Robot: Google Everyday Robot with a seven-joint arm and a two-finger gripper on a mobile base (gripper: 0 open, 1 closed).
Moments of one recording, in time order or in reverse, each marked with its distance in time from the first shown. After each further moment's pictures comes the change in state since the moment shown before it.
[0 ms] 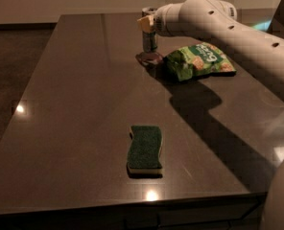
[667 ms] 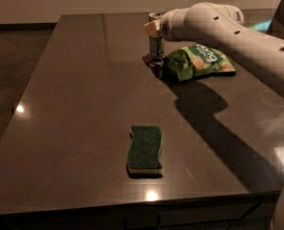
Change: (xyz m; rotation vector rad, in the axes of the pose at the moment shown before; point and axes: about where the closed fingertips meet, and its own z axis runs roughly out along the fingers) arm 0.018 -0.014 -0.013 0.042 0.024 0.000
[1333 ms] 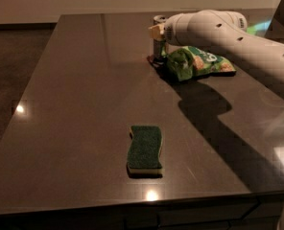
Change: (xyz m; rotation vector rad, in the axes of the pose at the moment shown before) arm 0.013 -0.010 -0.004 0.027 -0.007 0.013
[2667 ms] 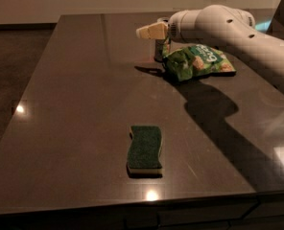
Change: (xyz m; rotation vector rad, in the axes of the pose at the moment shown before) arm -0.010 -0.005 -0.013 -0.024 -0.020 0.014
